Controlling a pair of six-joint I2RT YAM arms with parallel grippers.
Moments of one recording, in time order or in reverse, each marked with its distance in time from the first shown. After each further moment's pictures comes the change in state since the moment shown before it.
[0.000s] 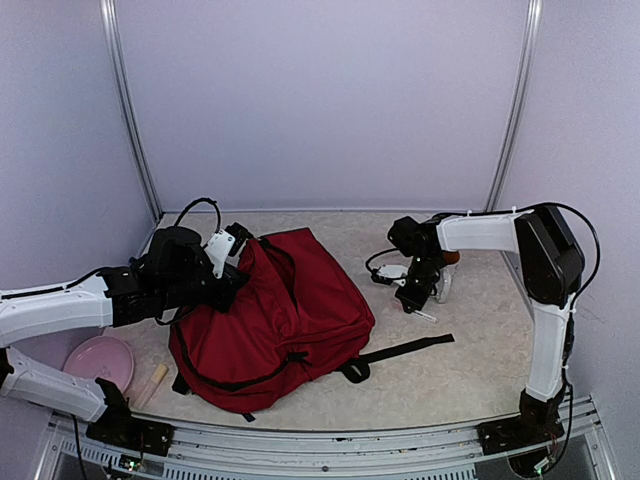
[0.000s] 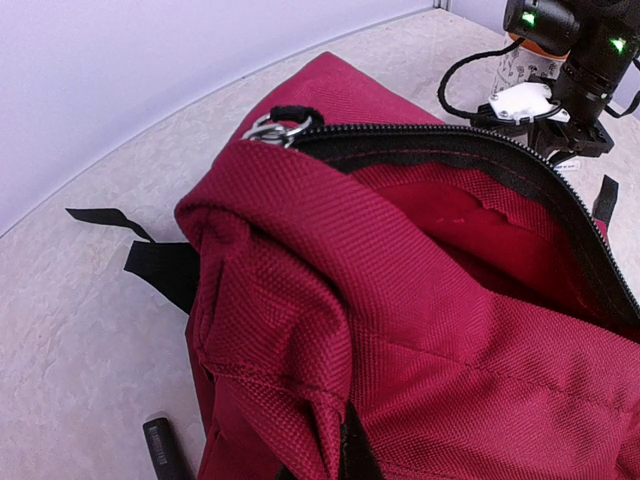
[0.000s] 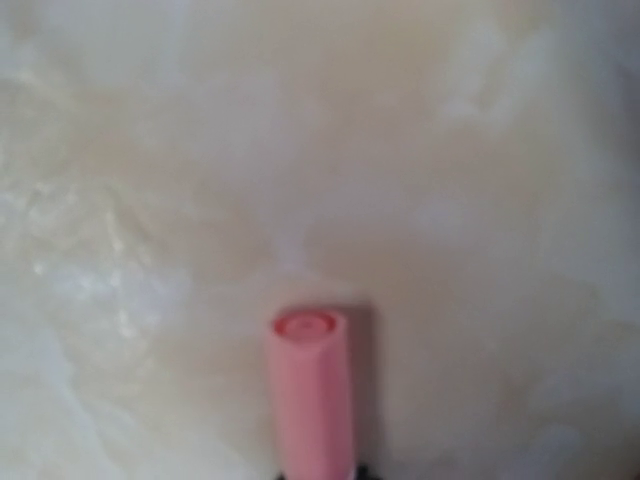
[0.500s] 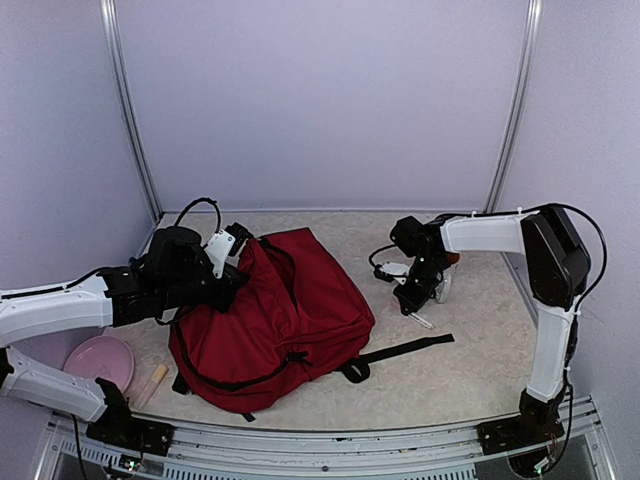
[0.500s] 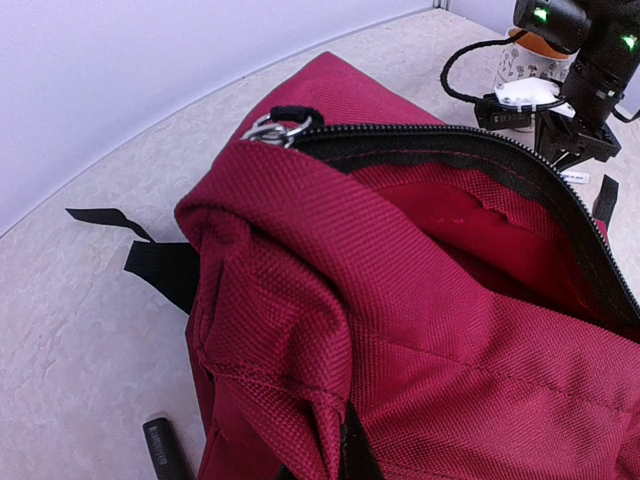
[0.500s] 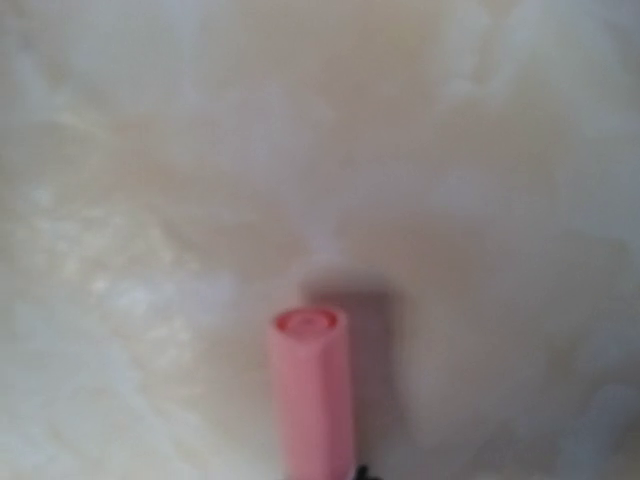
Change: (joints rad) left arm 0.000 0.000 0.000 0.000 0.000 0.000; right arm 0.012 -0.035 -0.034 0.021 -0.073 0.172
